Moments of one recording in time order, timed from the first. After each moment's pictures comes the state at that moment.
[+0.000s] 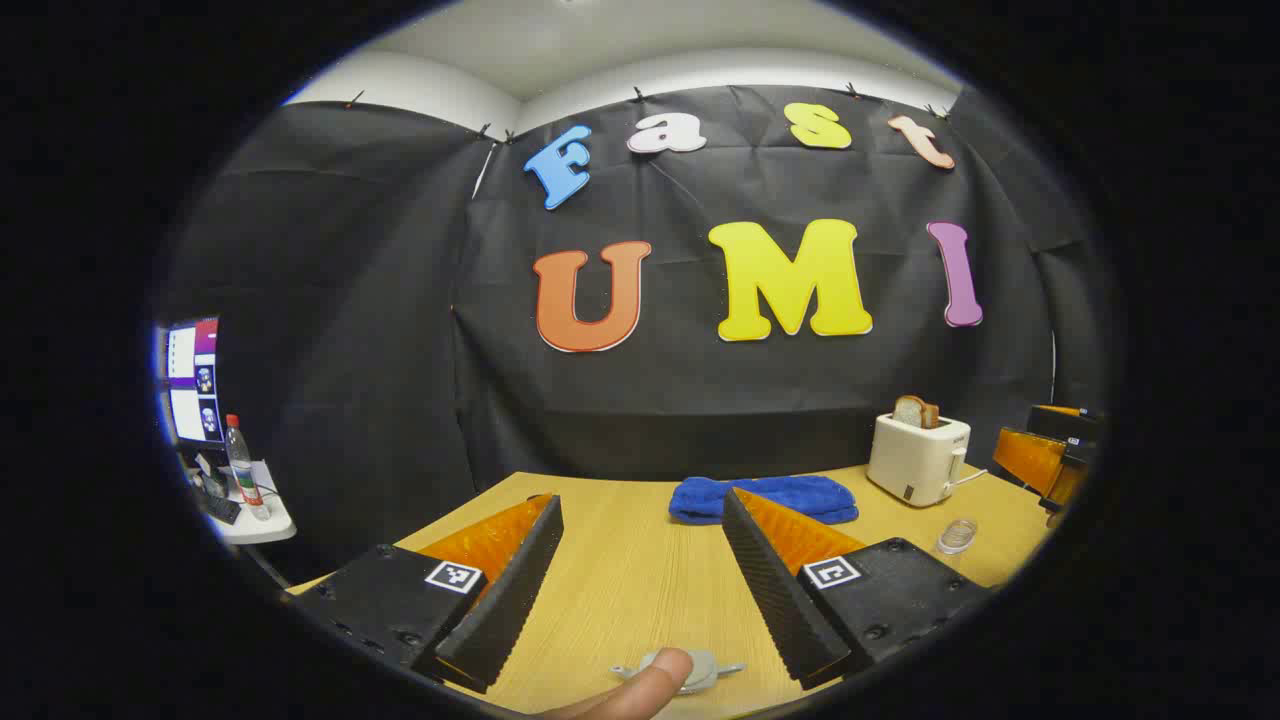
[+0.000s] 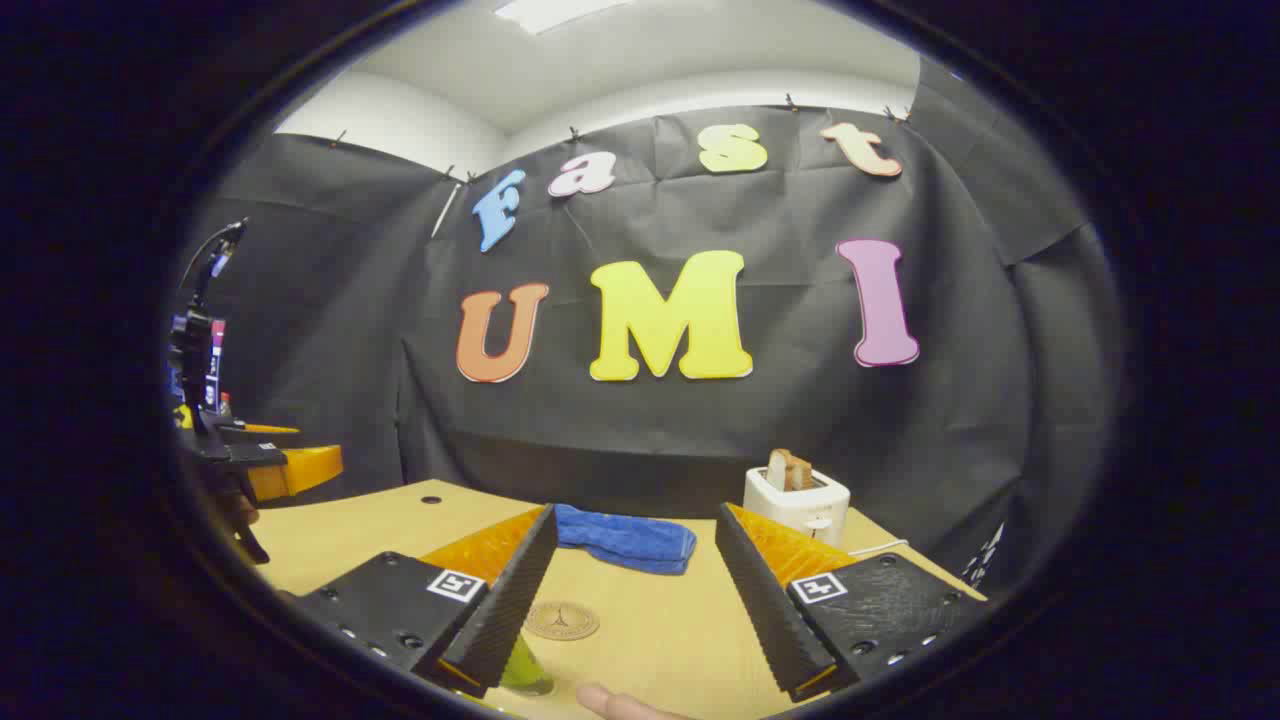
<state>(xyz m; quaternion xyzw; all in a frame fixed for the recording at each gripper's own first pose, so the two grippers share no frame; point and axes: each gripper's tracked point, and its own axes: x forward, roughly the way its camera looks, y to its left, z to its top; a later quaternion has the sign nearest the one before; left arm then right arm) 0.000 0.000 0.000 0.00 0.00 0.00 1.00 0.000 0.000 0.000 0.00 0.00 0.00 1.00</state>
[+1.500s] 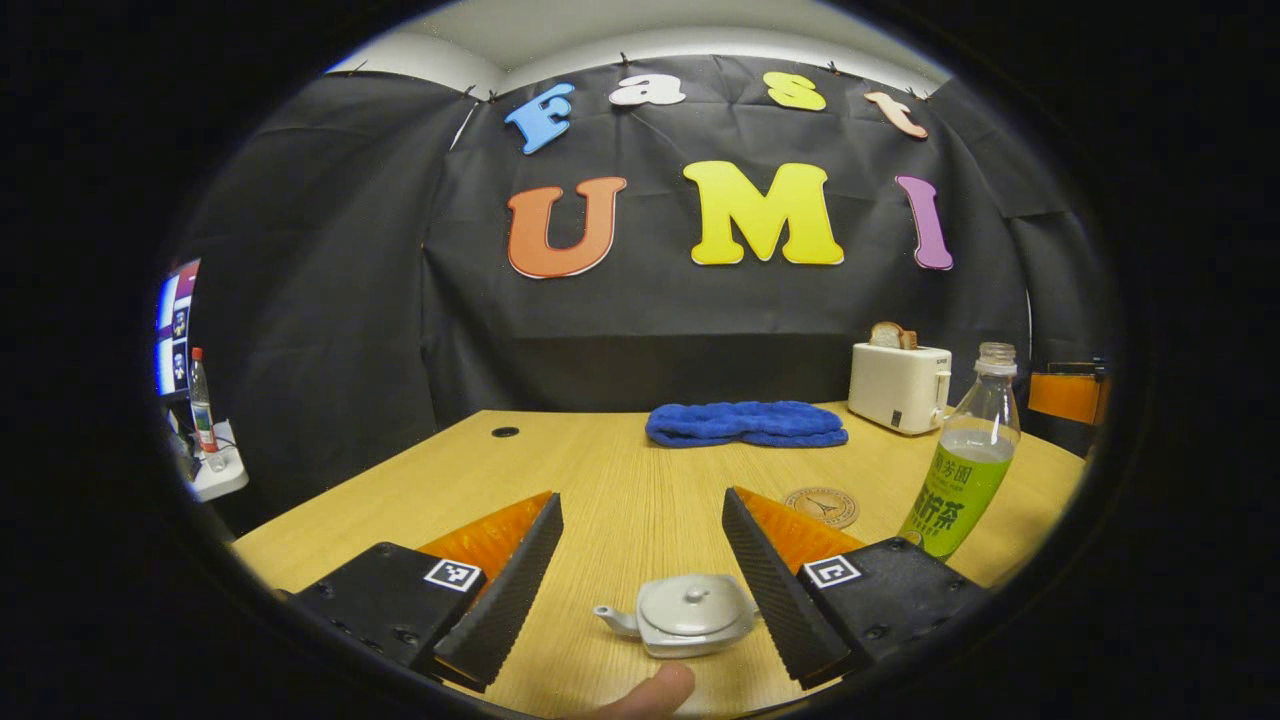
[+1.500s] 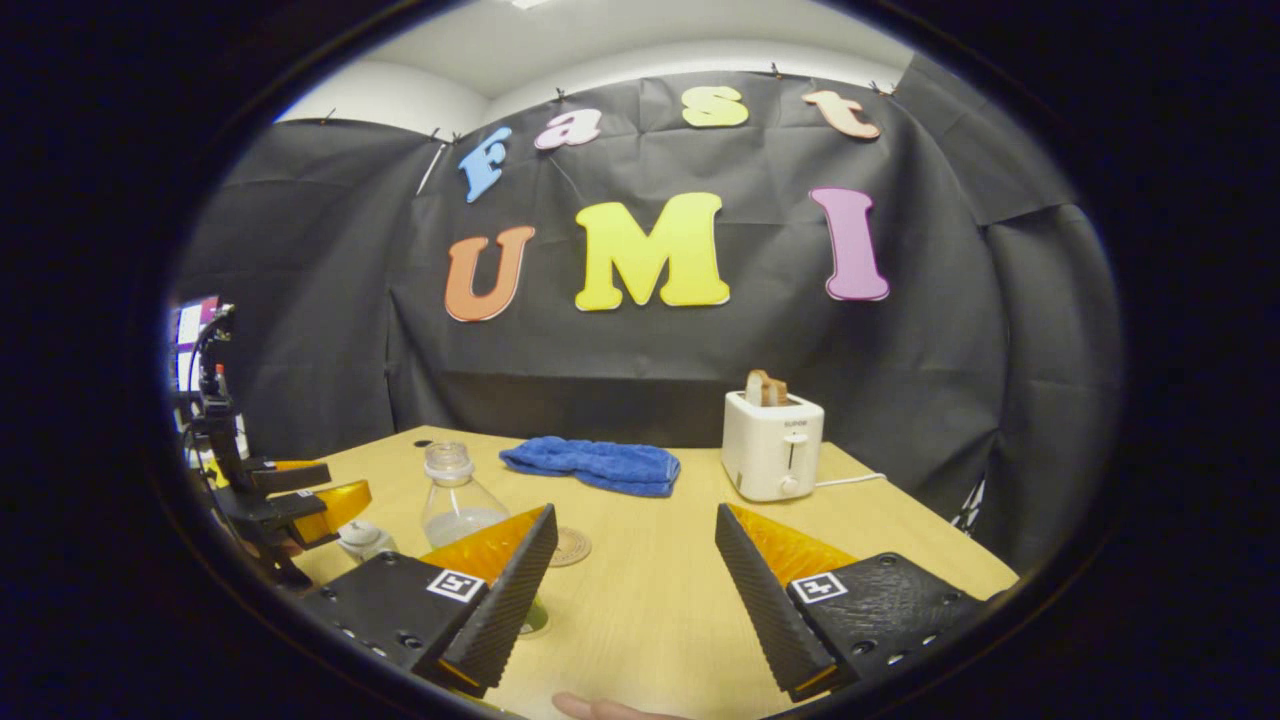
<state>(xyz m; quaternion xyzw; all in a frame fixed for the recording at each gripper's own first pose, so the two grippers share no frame) -0.017 -0.026 -0.129 0.00 0.06 -0.06 1.00 -0.061 -0.011 -0.081 0.00 0.08 -0.03 1.00</state>
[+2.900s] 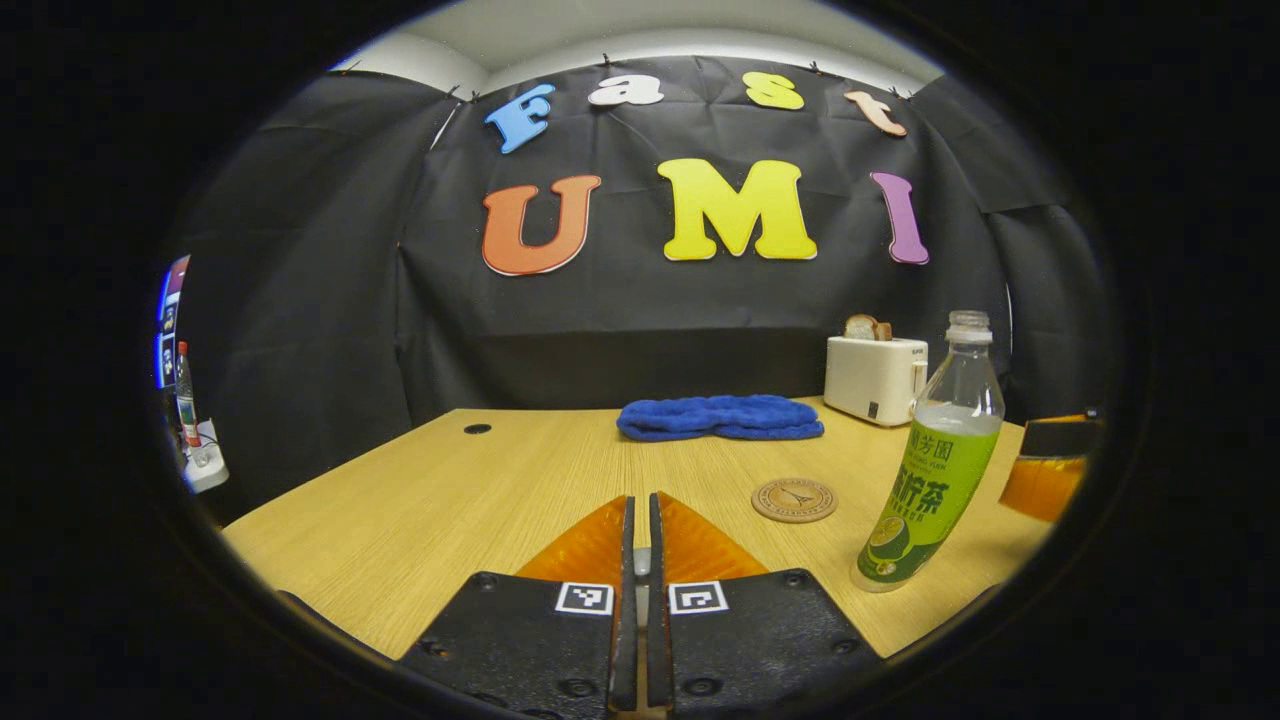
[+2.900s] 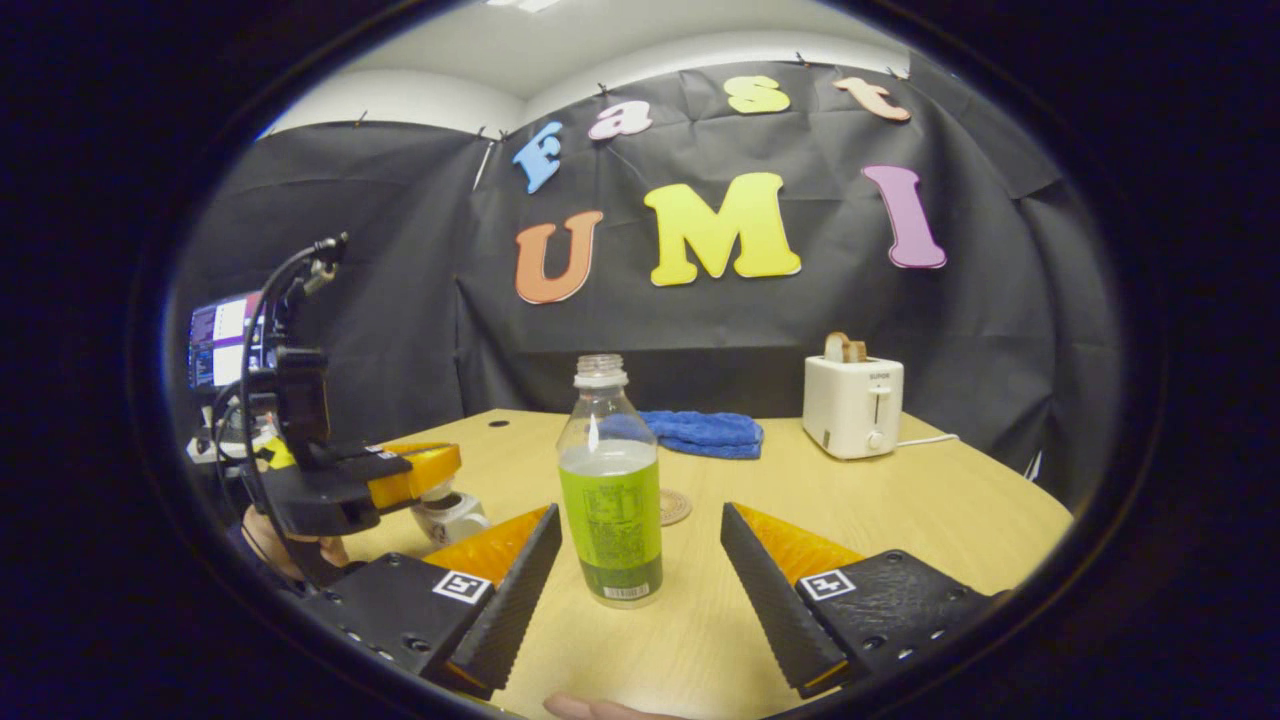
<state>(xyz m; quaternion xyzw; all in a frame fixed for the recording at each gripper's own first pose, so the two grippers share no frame) -0.013 -0.042 -0.130 0.00 0.04 -0.09 1.00 -0.076 0.076 -0.143 0.01 0.10 0.06 0.99</state>
